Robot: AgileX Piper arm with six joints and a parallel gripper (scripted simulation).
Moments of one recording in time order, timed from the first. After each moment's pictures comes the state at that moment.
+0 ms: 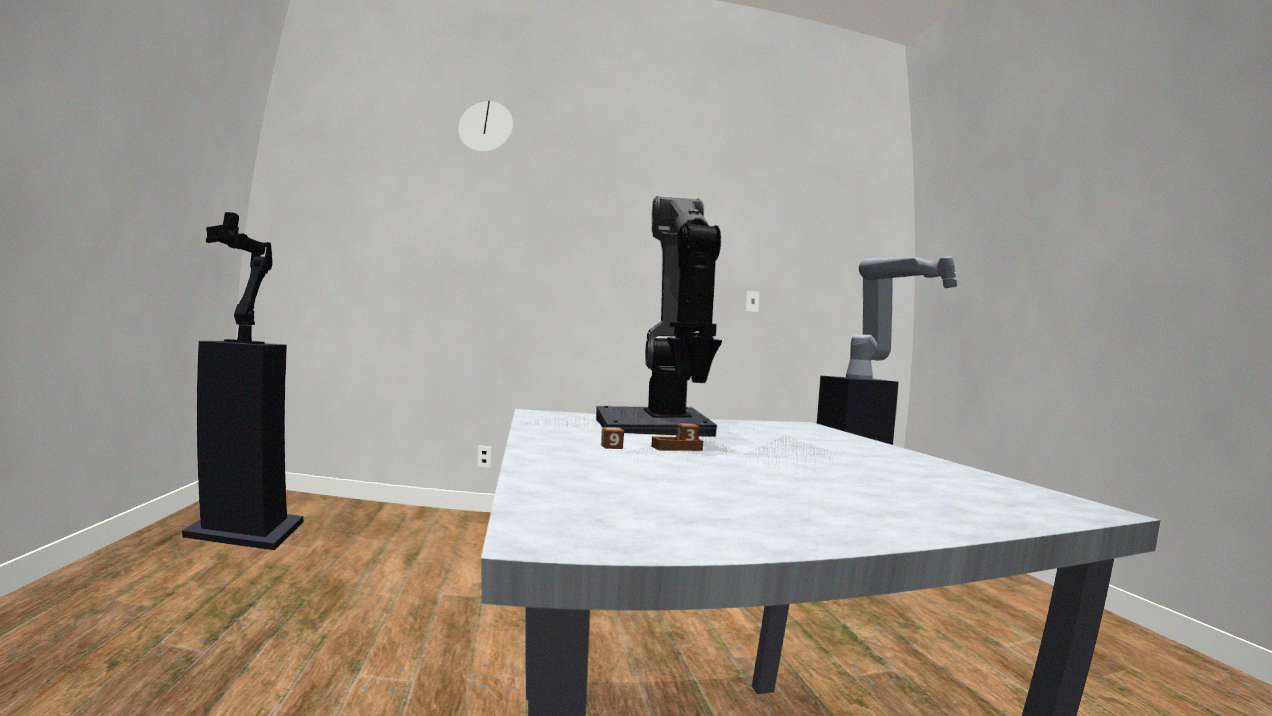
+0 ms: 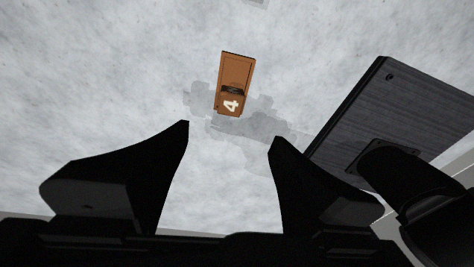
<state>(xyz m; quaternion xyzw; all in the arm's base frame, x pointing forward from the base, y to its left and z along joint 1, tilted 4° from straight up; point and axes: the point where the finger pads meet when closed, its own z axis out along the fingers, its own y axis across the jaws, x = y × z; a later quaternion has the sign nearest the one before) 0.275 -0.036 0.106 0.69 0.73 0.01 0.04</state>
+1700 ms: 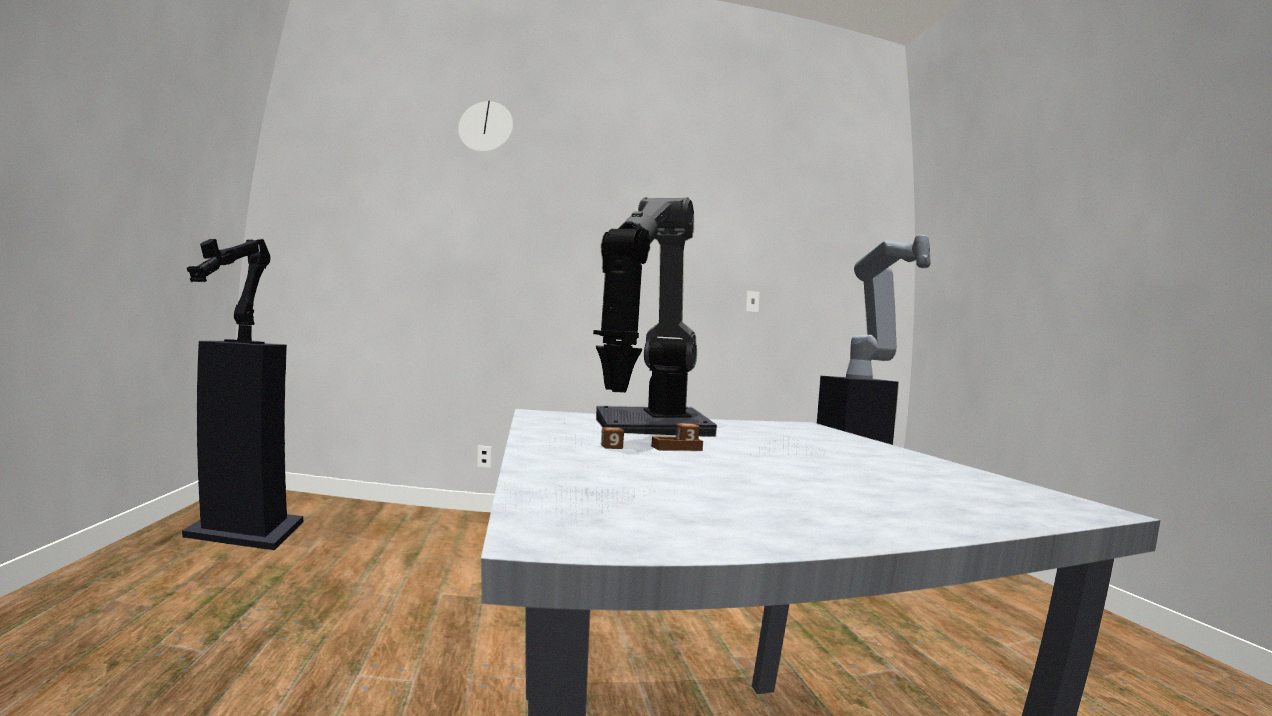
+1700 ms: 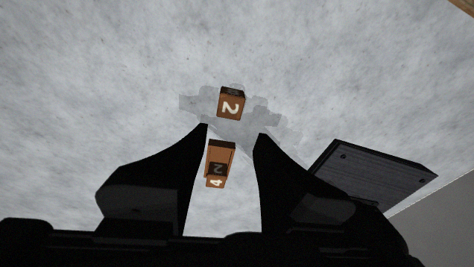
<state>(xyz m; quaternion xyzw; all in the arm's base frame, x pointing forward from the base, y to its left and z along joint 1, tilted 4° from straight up) 0.284 -0.159 0.090 0.69 0.72 0.01 0.04</state>
